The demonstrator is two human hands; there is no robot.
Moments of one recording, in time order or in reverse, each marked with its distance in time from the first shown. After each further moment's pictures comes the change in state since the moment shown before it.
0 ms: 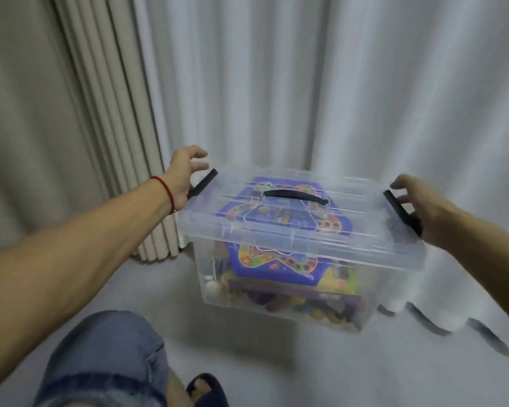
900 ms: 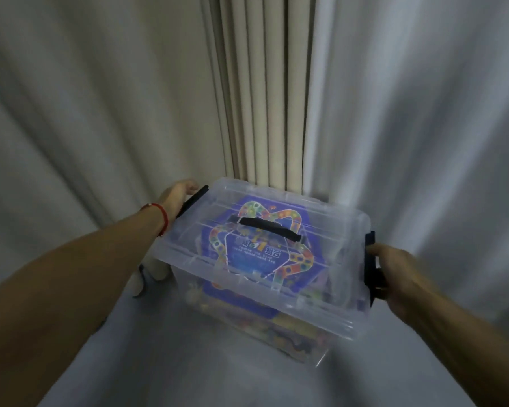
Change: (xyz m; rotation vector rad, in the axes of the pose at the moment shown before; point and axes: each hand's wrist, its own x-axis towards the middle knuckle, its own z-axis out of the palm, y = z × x) left_hand 0.174 -0.126 -0.351 0.261 0.680 -0.190; right_hand 0.108 0.099 0.442 -0.065 -0.444 0.208
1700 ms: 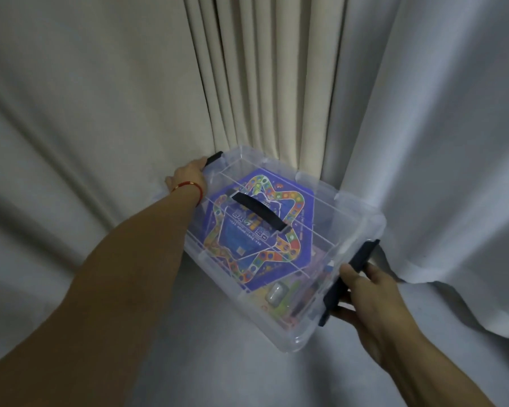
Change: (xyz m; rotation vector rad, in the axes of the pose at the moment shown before) left_hand 0.184 -0.022 0.082 0.760 0.143 0.330; right_hand 0.076 0.051 0.093 0.196 -0.118 0.046
